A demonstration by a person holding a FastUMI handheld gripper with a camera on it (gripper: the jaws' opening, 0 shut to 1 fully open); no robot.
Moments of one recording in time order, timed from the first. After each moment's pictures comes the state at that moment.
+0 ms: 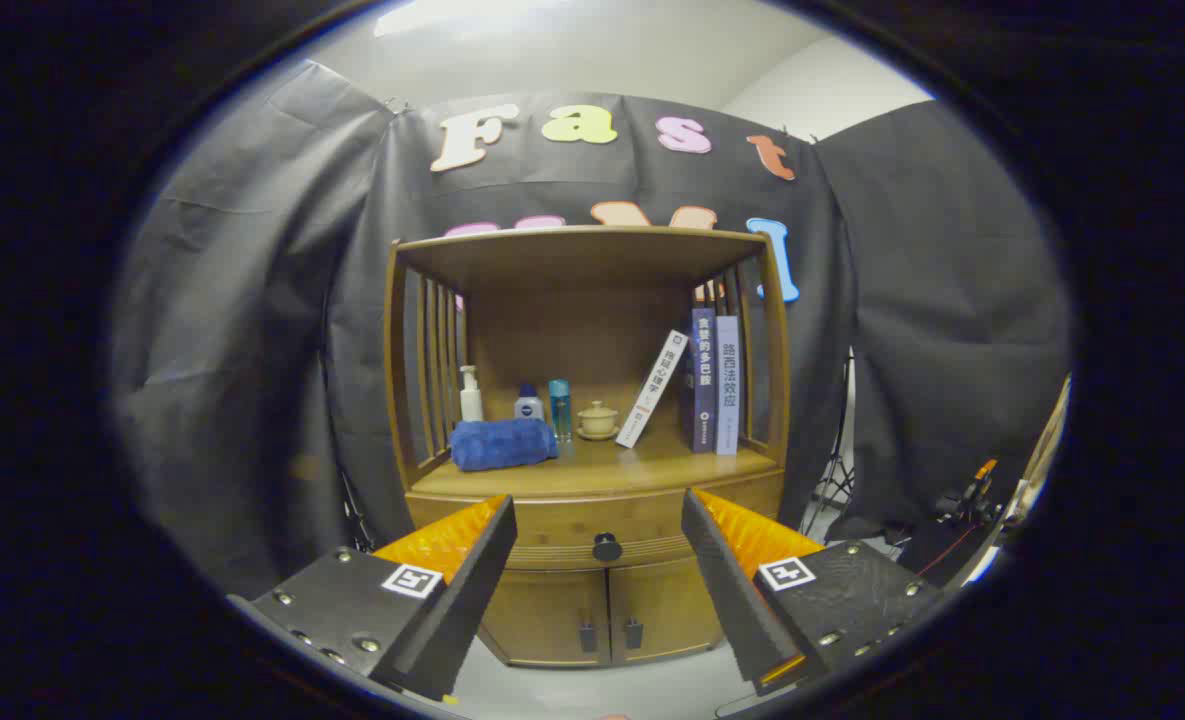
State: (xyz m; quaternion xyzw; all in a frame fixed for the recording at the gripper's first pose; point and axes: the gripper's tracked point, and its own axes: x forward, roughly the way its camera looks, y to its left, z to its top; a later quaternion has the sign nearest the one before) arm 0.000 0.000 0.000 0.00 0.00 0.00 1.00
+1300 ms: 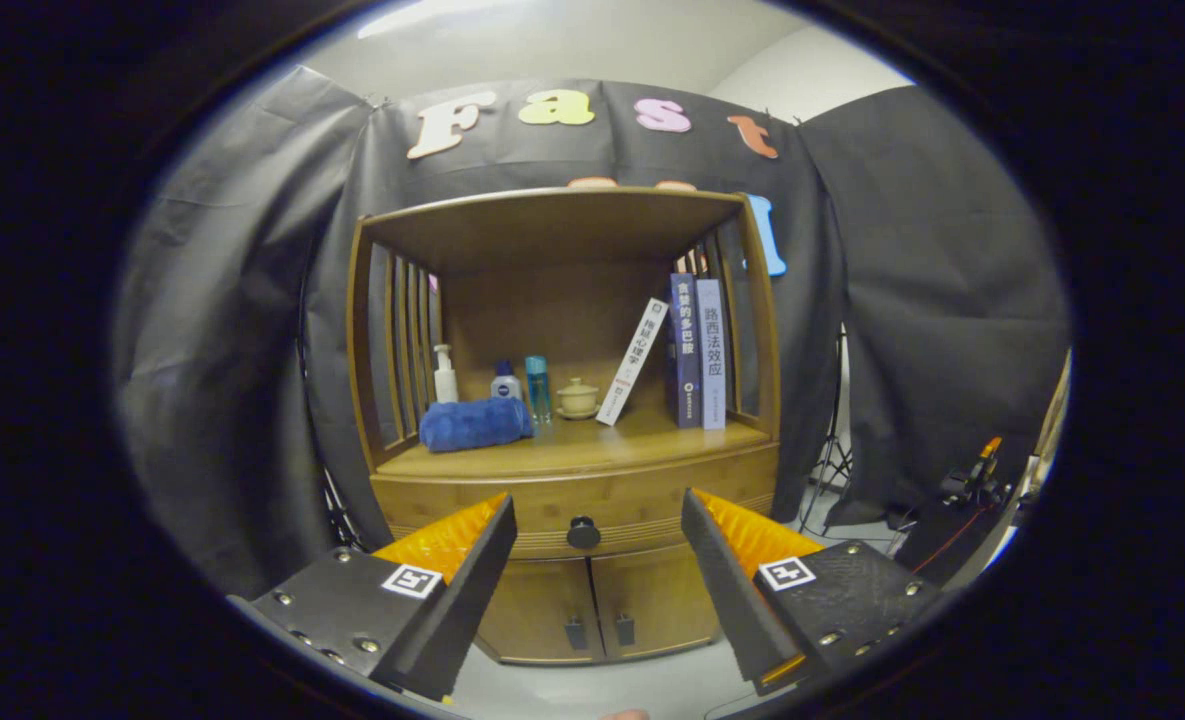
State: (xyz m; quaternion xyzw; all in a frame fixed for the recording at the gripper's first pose) arm 0.046 -0.022 -0.060 -0.01 0.02 -0.01 1.00
